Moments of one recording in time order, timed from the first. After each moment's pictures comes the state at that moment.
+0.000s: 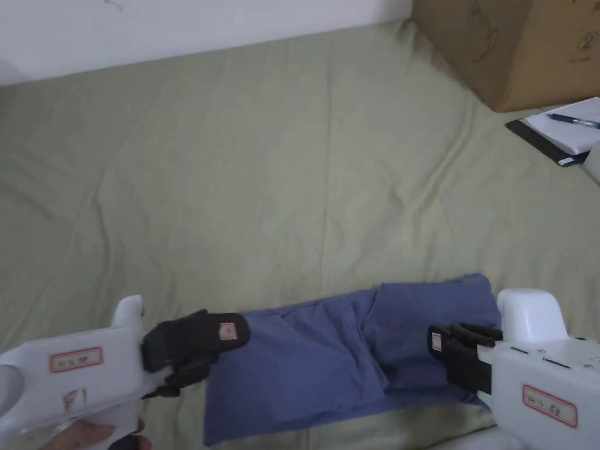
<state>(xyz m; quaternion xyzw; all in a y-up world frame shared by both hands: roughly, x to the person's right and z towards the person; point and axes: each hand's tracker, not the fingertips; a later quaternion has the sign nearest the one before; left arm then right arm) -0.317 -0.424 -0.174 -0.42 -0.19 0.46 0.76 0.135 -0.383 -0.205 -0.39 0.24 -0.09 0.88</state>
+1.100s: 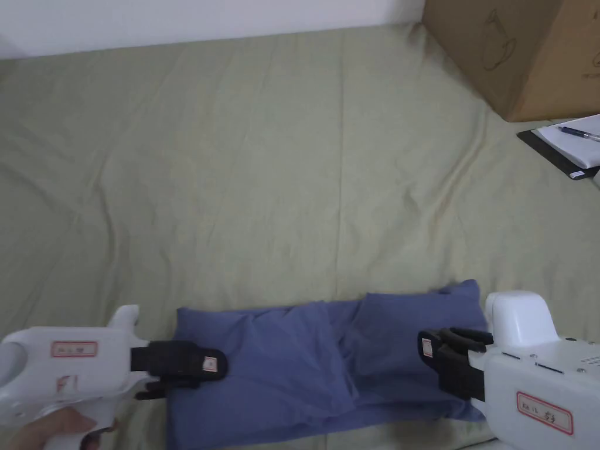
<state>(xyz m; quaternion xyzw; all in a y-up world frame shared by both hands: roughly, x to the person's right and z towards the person) -0.379 -0.468 -0.199 -0.50 -0.19 0.42 0.73 0.094 -0.371 -0.206 -0.41 0.25 -0.05 0.88</state>
